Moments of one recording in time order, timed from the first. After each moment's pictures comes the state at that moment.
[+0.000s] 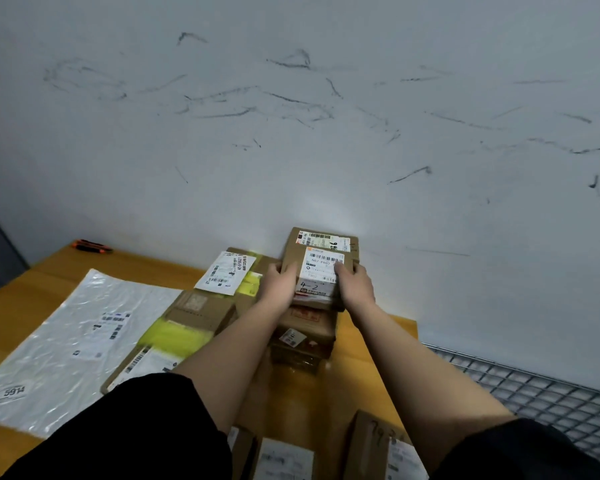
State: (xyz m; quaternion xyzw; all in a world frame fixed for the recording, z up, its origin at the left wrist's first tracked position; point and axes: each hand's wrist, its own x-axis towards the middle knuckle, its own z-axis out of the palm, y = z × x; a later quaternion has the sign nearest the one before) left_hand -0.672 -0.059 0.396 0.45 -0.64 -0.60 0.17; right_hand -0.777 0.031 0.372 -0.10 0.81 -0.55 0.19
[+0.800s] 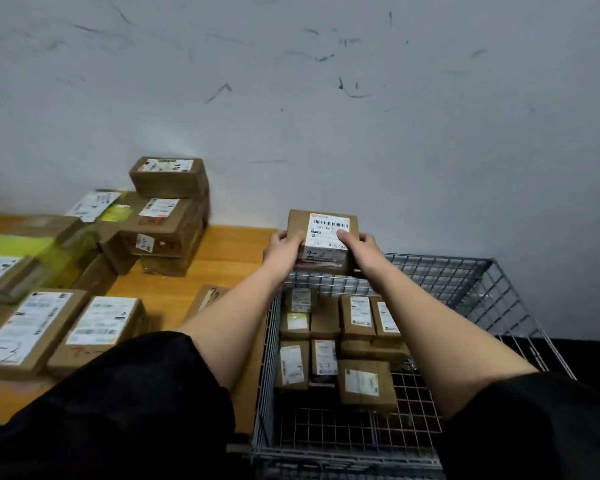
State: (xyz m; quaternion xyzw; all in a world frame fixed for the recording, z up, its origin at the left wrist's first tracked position) left_hand -0.694 0.342 0.381 0.31 -0.66 -0.68 0.08; right_hand -0.787 0.480 0.373 -0.03 0.75 -0.62 0.23
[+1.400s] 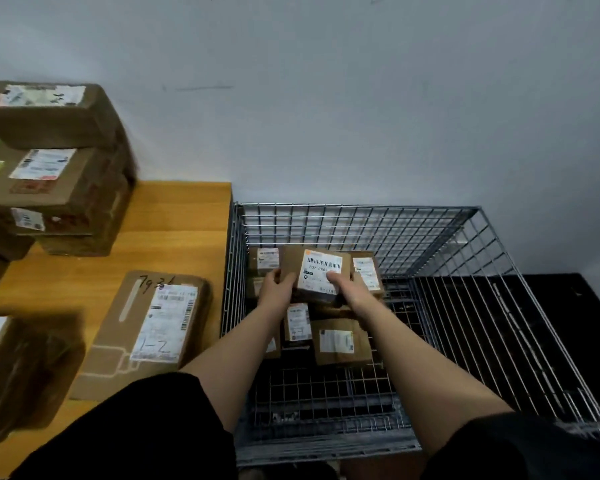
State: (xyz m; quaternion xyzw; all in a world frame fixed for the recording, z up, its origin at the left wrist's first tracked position) left_hand -0.754 0.386 0.215 0.40 -0.61 -0.68 -0.07; right_hand -0.816 0.528 0.216 0.13 0.76 -0.55 0.32
